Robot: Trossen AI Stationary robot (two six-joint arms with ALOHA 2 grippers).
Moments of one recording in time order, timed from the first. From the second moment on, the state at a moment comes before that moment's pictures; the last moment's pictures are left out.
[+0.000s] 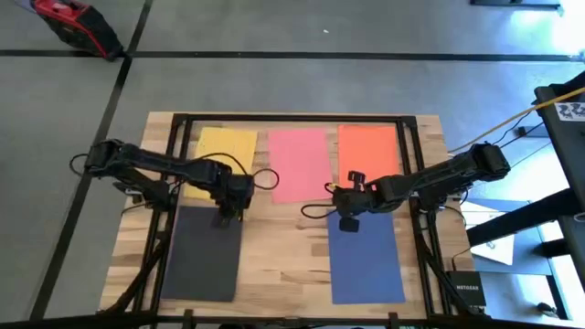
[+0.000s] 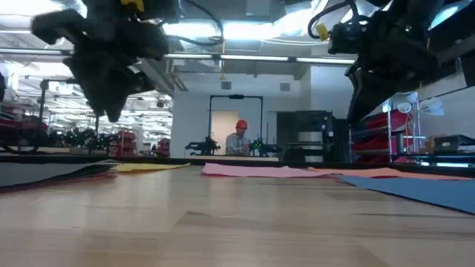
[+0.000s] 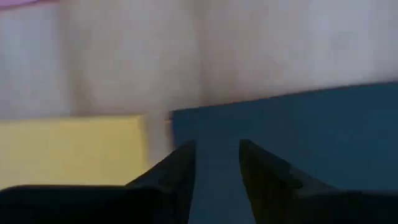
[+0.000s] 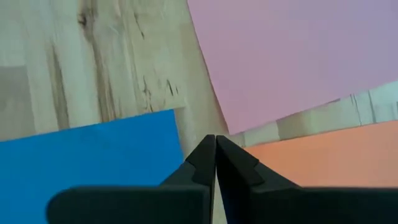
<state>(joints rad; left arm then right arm) -0.07 1.41 0.94 -0.86 0.17 0.12 0.24 1.40 0.87 -0.66 0.32 0.32</state>
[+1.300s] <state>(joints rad) 0.05 1.60 0.86 -0.74 0.18 0.24 0.24 1.40 0.83 -0.64 0.32 0.32</state>
